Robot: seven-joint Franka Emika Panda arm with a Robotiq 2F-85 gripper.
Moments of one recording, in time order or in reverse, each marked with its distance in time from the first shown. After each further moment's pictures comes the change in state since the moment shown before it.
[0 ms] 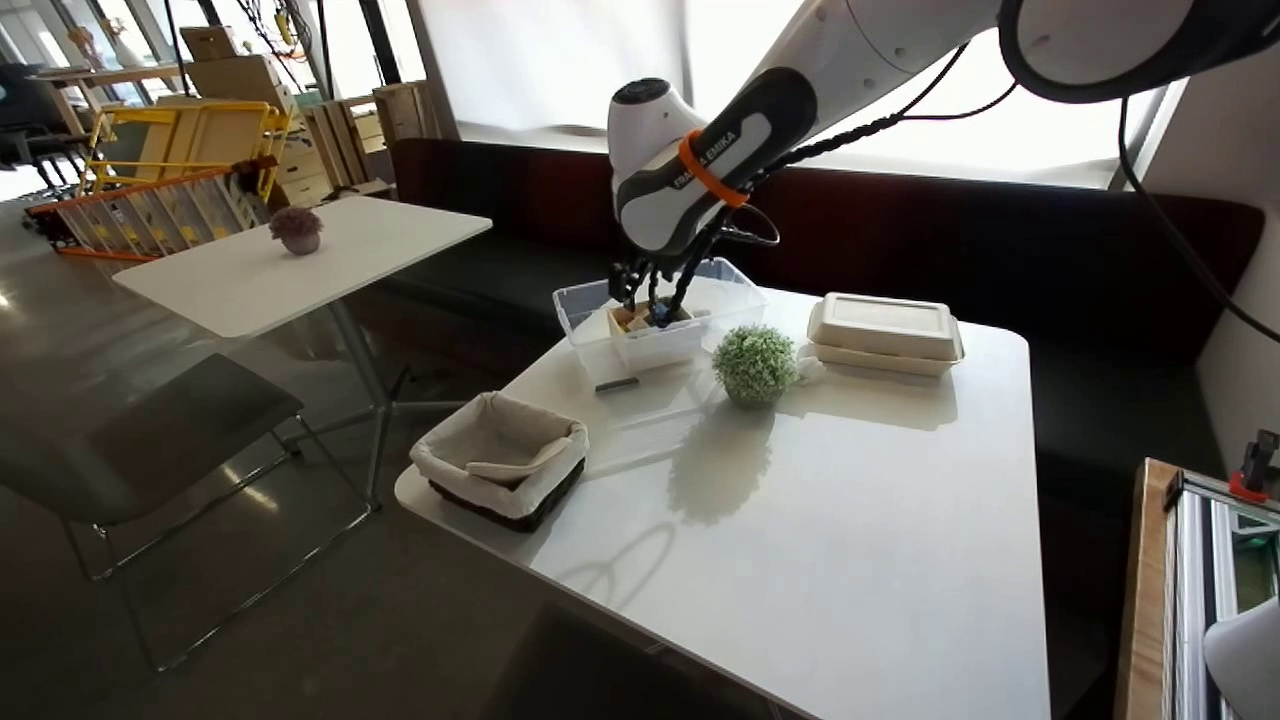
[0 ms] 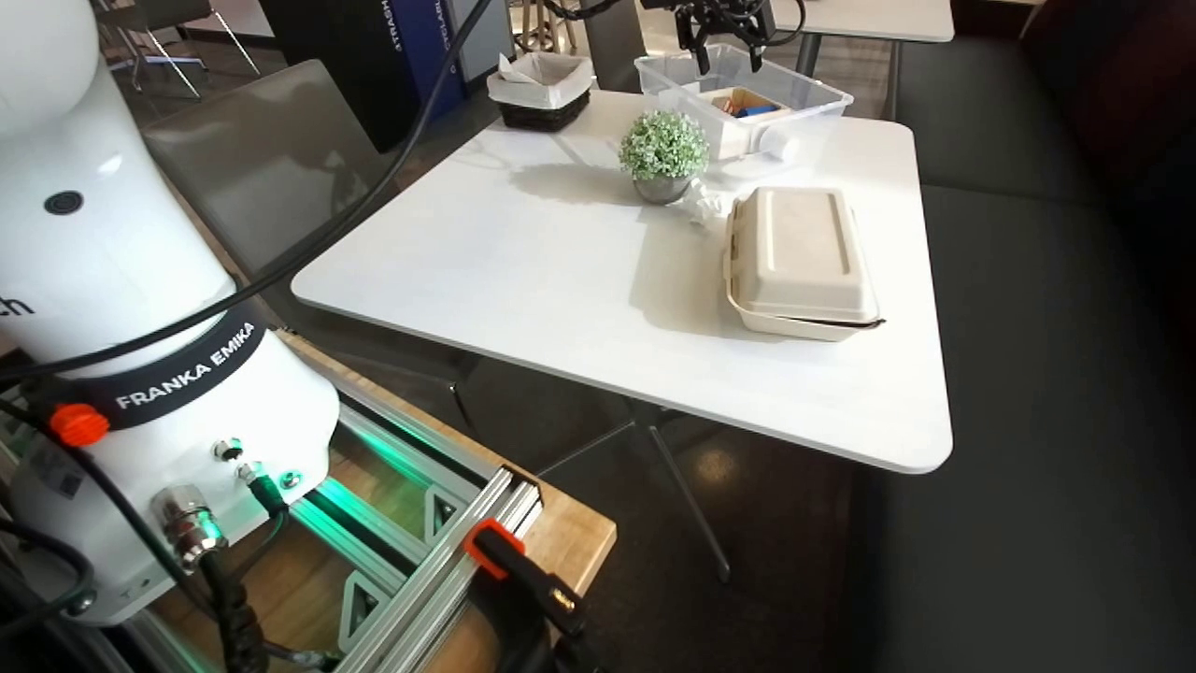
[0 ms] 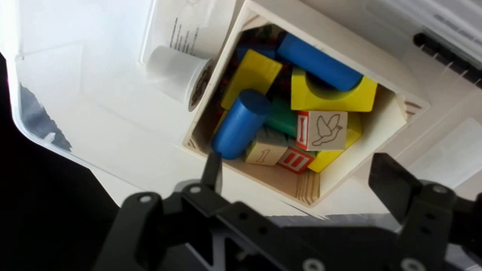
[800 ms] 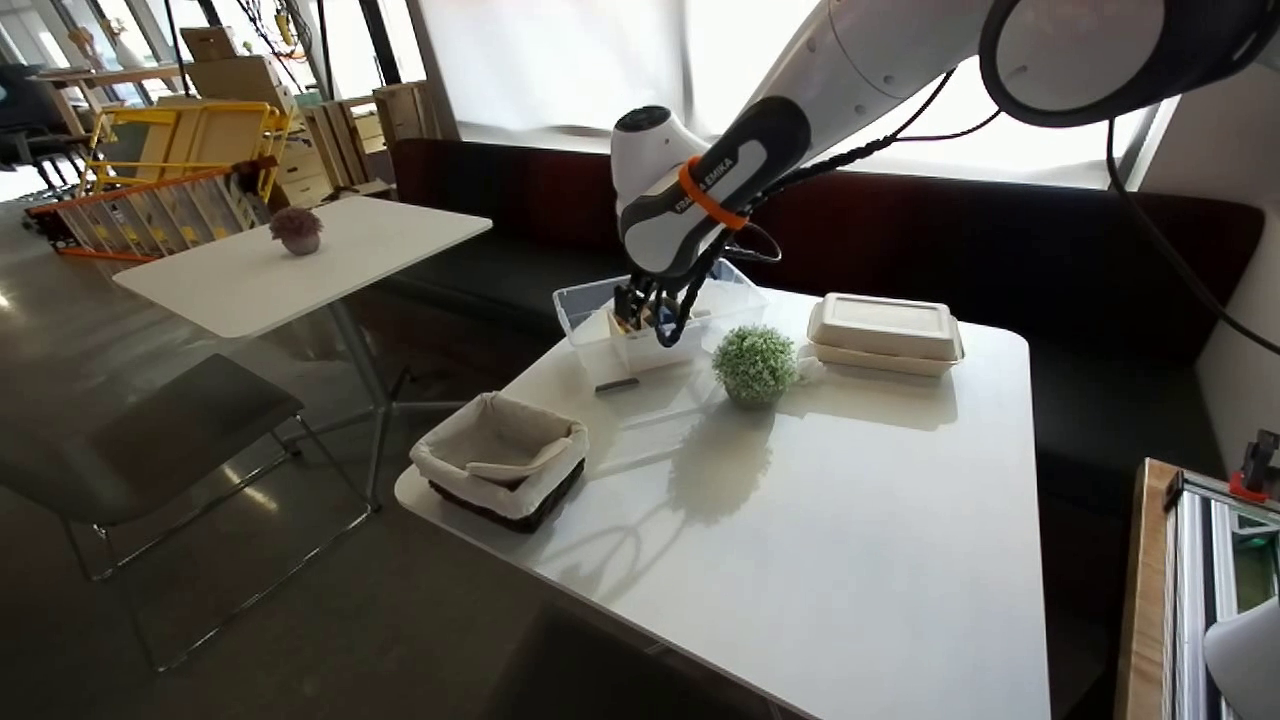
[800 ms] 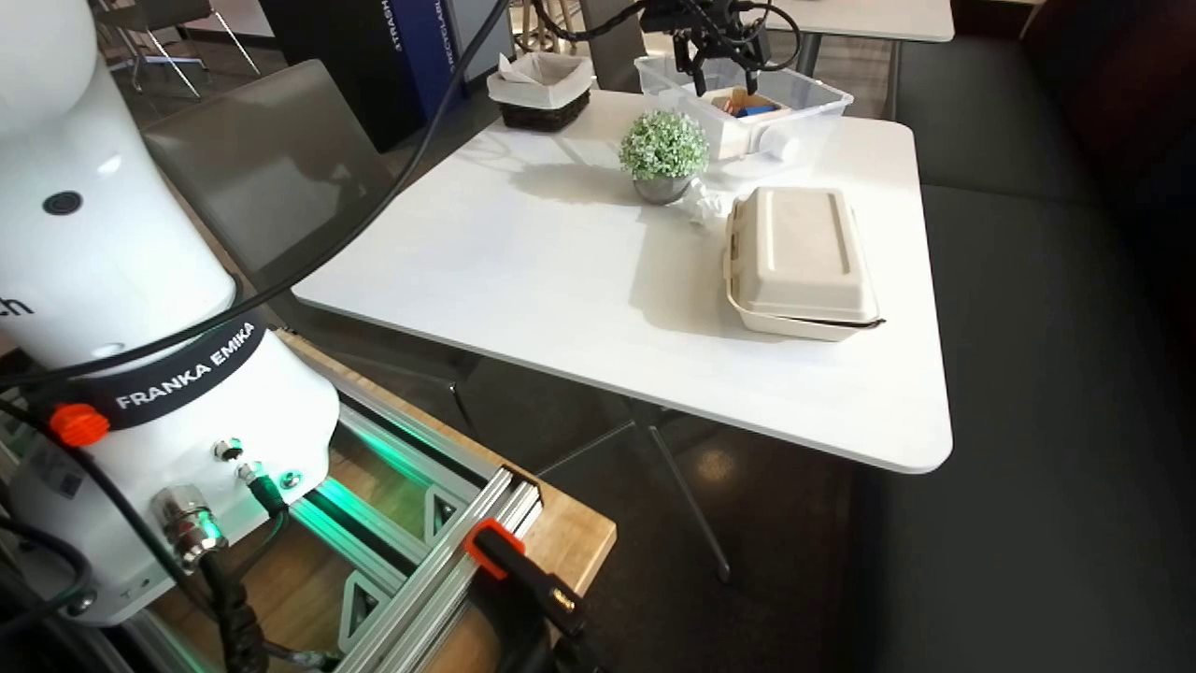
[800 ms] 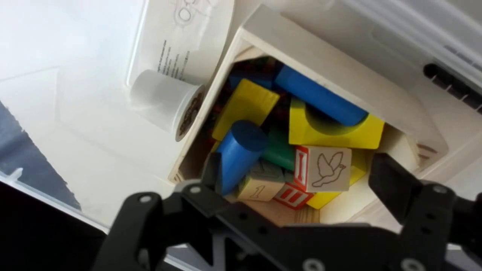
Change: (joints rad) arm -0.007 0.047 0.005 0.003 0.004 0.011 -0.015
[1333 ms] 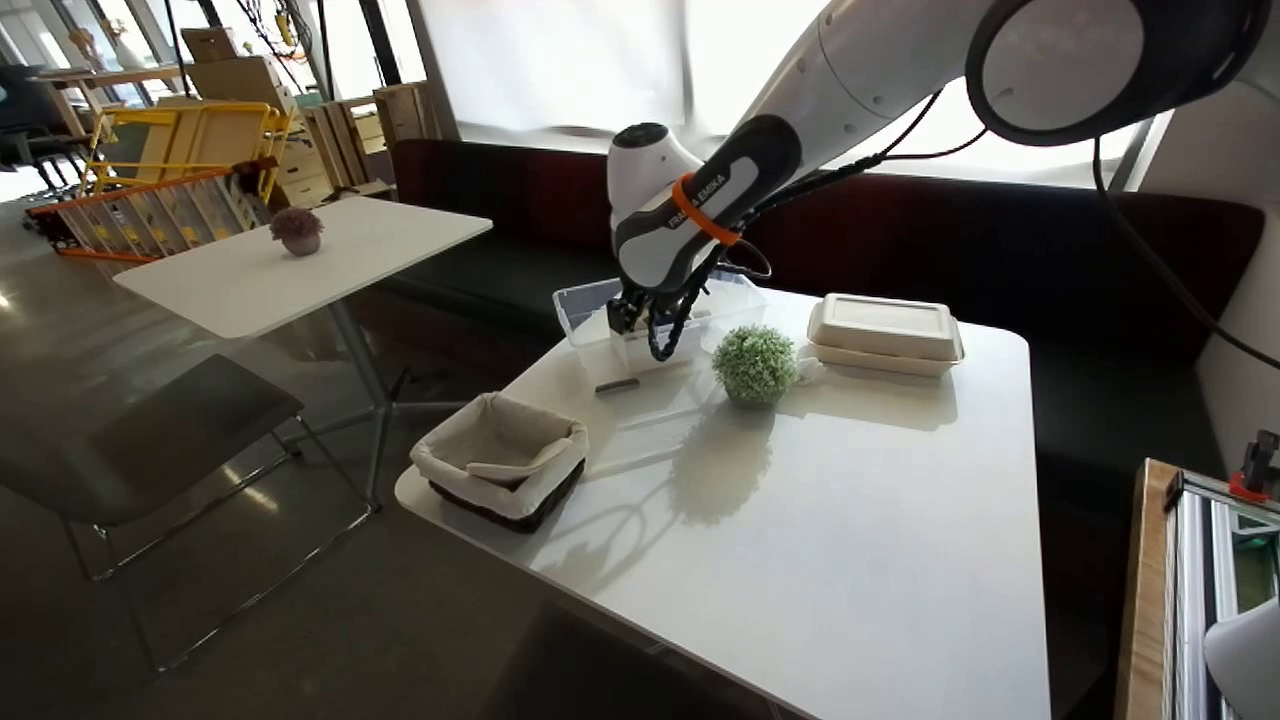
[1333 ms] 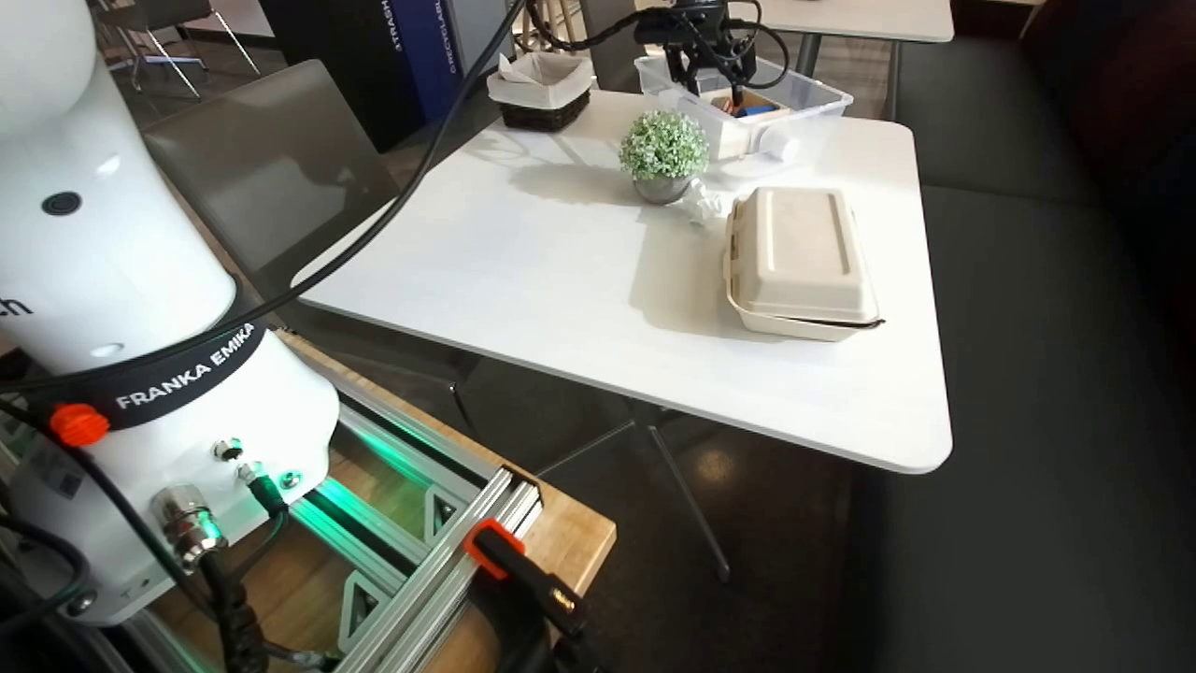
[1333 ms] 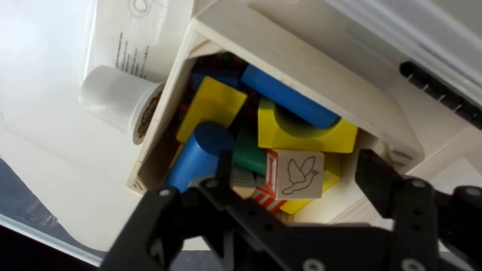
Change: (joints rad) arm -0.006 0.037 0.027 0.020 0.022 0.037 -0.019
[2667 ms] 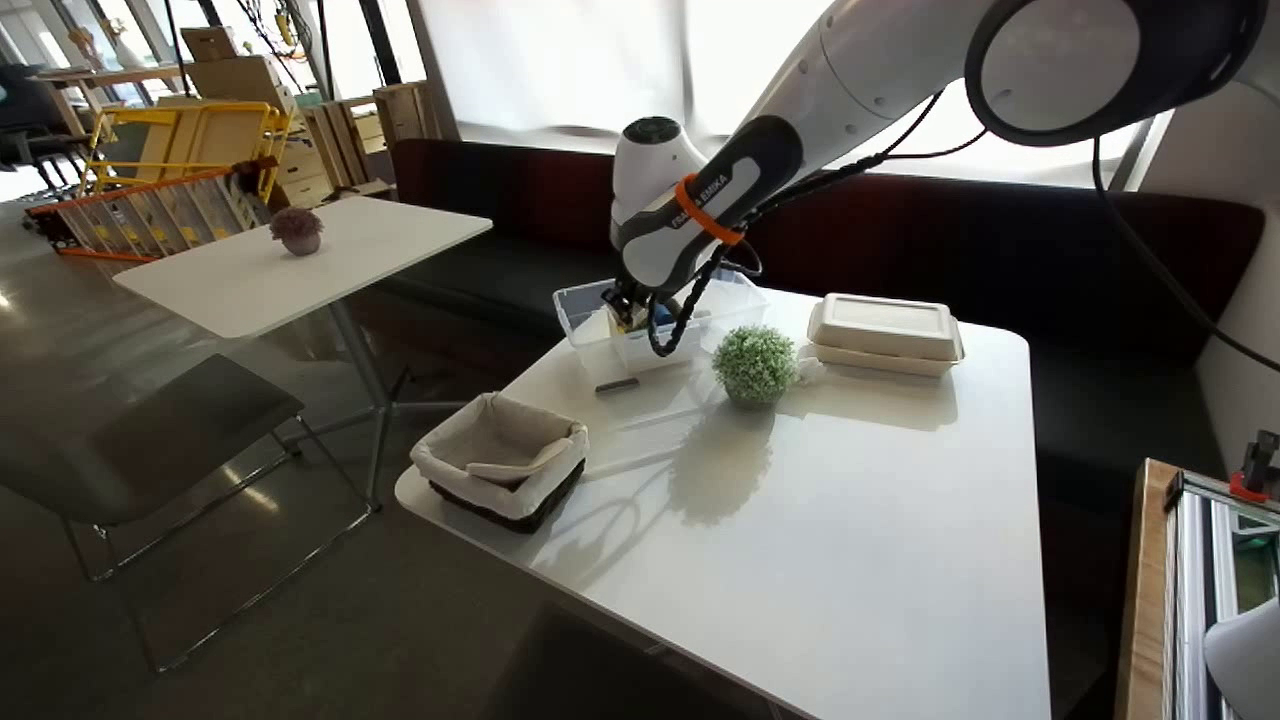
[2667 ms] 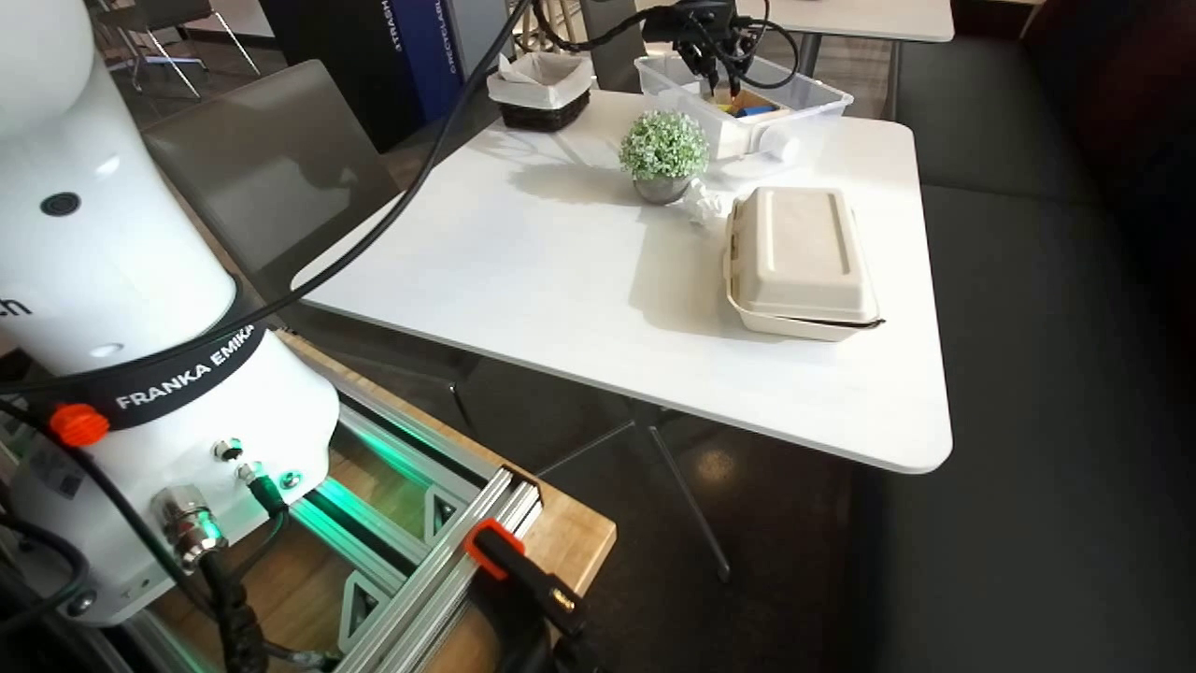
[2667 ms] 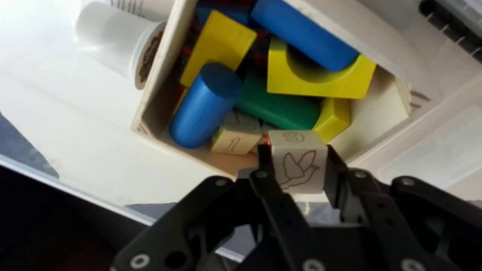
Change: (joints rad) arm -0.004 -0.002 -0.009 -0.007 0.010 0.136 -0.022
